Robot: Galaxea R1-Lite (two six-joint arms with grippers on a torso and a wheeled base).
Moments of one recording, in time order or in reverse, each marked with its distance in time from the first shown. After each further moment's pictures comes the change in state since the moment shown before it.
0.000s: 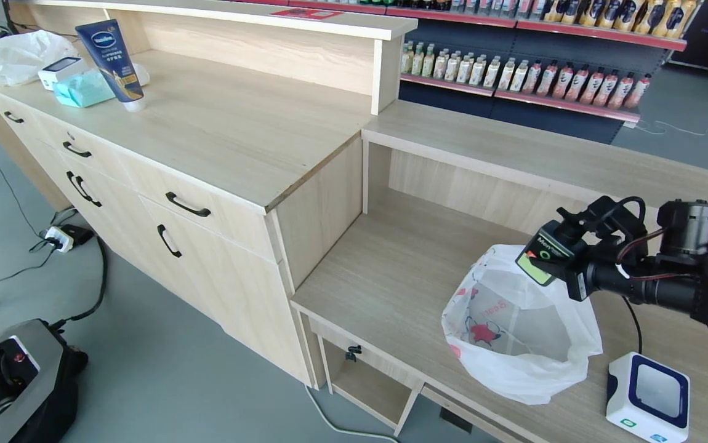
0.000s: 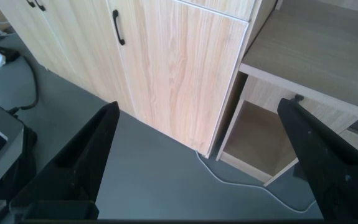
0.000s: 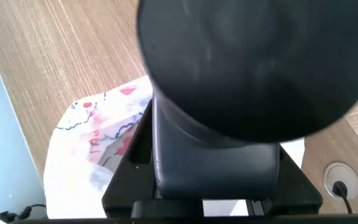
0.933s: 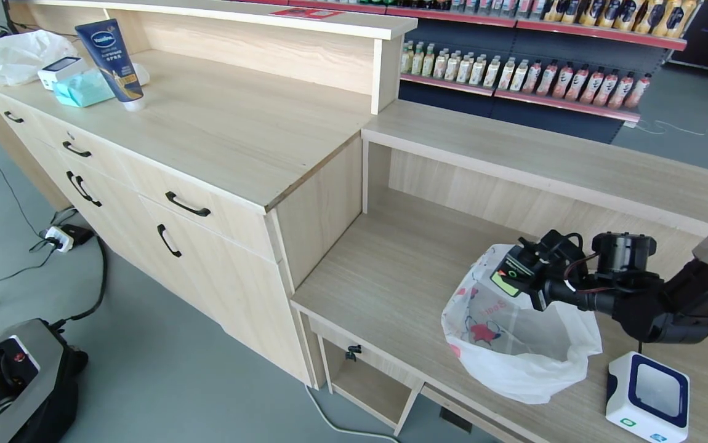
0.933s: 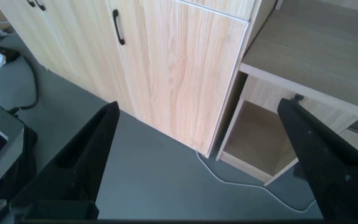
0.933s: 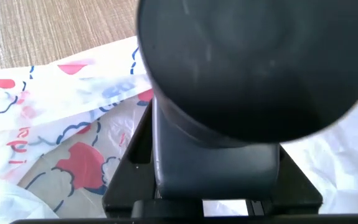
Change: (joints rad) left arm 0.000 0.000 0.000 0.000 0.000 0.000; right arm -0.042 0.423 -0.193 -0.175 0.138 -0.107
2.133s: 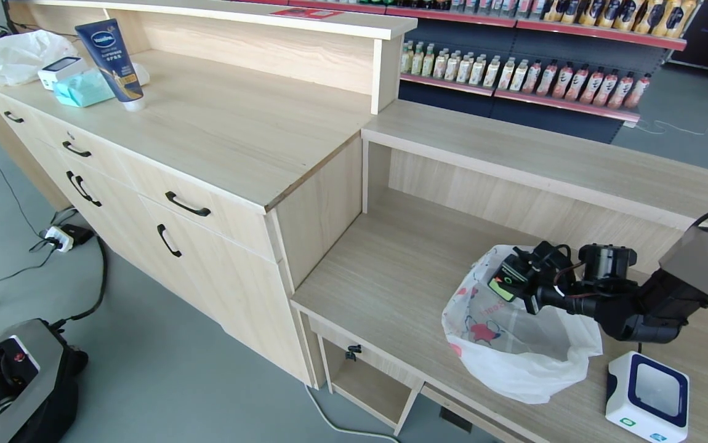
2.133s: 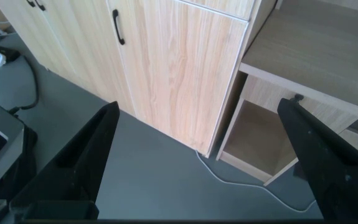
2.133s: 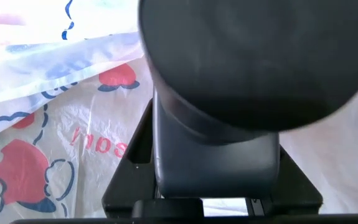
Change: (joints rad) left arm 0.000 0.000 0.000 0.000 0.000 0.000; right arm -0.044 0.191 -0.167 0.003 0.051 -0.014
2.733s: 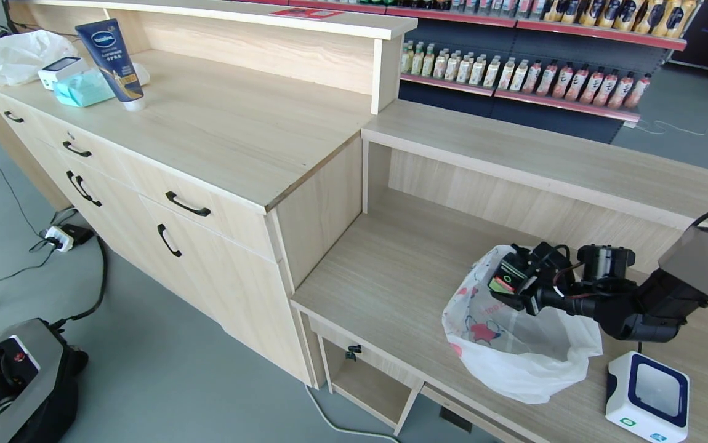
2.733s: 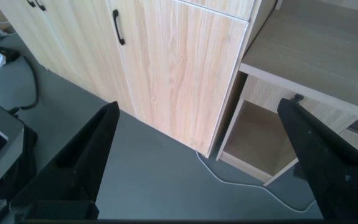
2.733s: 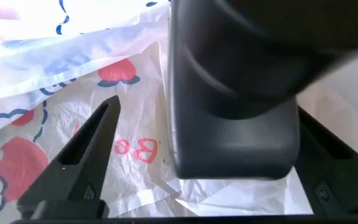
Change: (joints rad) left arm 0.000 0.000 0.000 0.000 0.000 0.000; right arm 0.000 0.000 -0.011 0.034 -0.001 0.009
